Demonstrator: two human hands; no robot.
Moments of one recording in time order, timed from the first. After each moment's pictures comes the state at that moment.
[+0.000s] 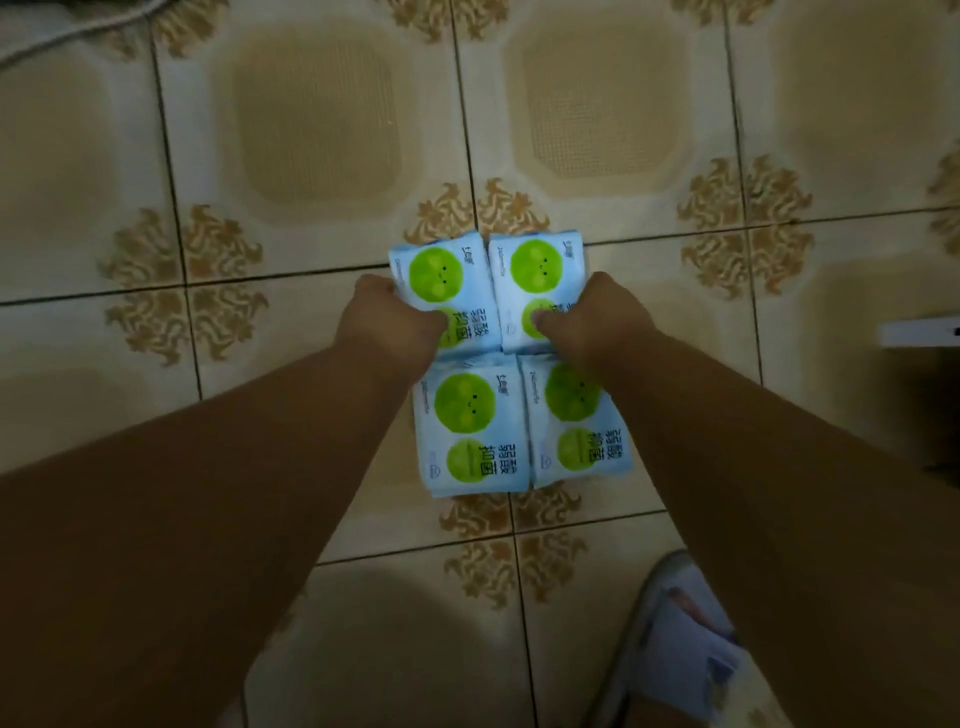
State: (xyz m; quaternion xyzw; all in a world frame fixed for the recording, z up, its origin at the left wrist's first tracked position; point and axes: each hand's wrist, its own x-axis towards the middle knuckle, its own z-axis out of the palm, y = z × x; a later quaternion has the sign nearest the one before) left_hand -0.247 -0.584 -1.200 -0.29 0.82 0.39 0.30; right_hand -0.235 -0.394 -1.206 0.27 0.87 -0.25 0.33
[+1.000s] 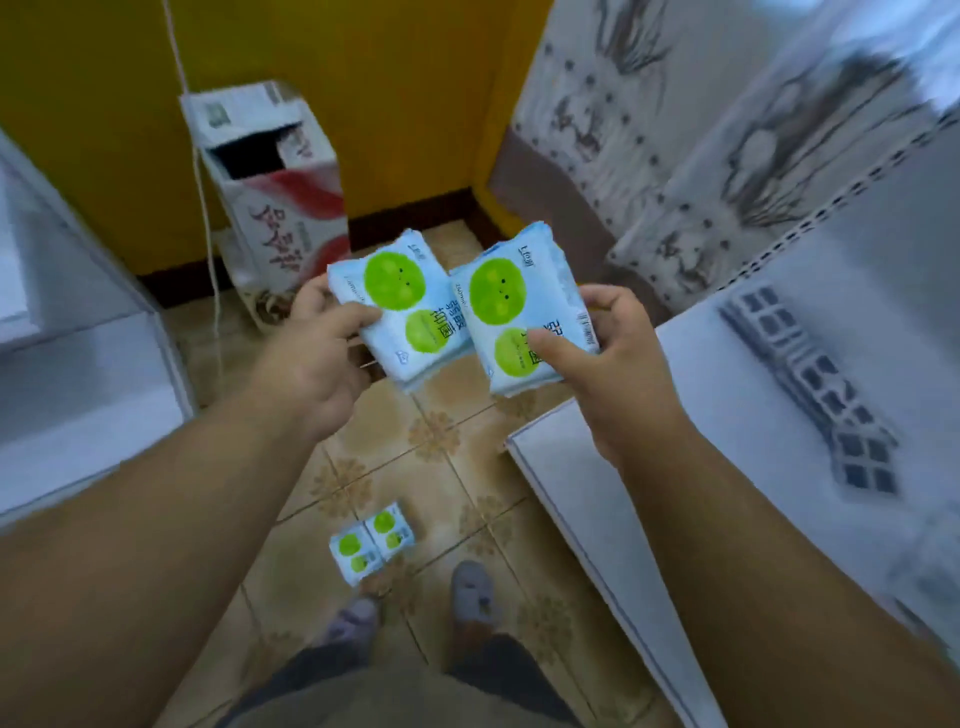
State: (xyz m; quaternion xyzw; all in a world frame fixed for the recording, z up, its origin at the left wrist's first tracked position) left_hand -0.243 -0.448 -0.396 -0.07 0.54 0.78 0.31; right_hand -0.100 -0.277 -0.351 0.31 0.71 -0.61 -0.19
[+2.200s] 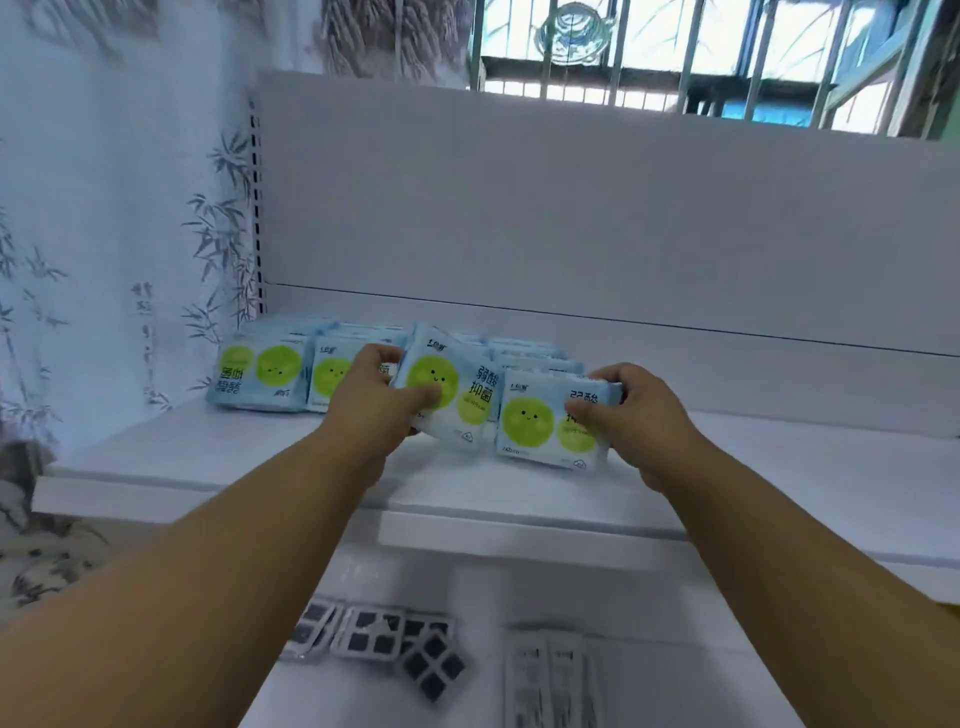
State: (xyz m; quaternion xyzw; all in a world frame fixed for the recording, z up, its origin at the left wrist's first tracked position) left_hand 0.086 -0.056 -0.050 0.50 0.51 0.62 0.32; right_hand 0.340 -0.037 -0.045 0.53 0.62 -0.25 -0.52
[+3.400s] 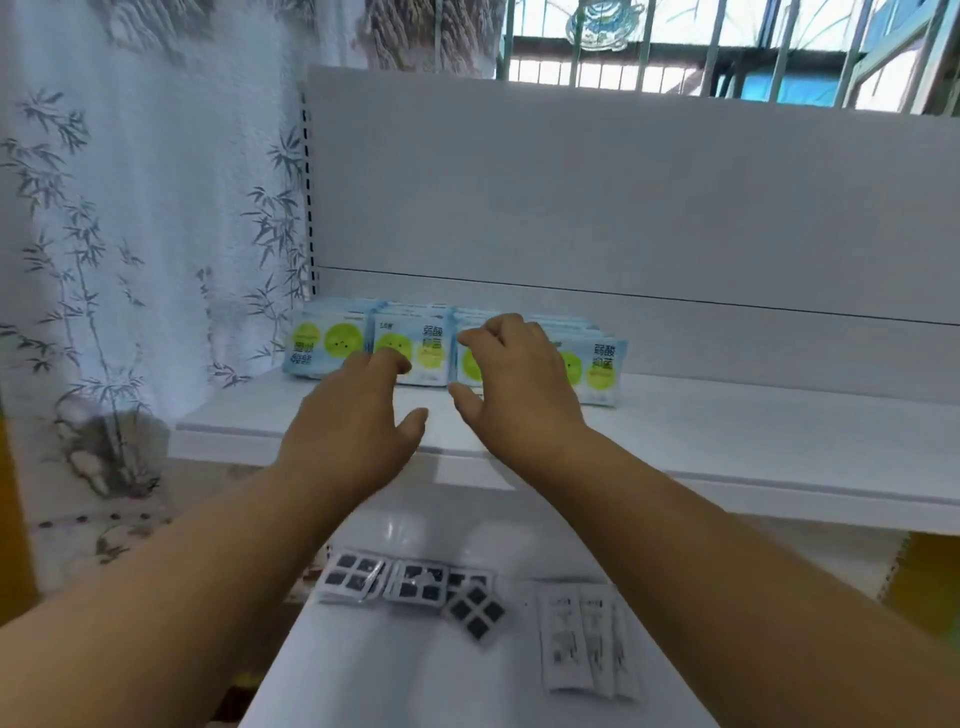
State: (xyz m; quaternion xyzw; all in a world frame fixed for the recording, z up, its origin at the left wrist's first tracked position) left_hand 0.018 -0.169 -0.065 0.68 0.63 0.36 -0.11; right_hand 0.181 -0.129 -0.041 0.46 0.80 0.14 -0.36
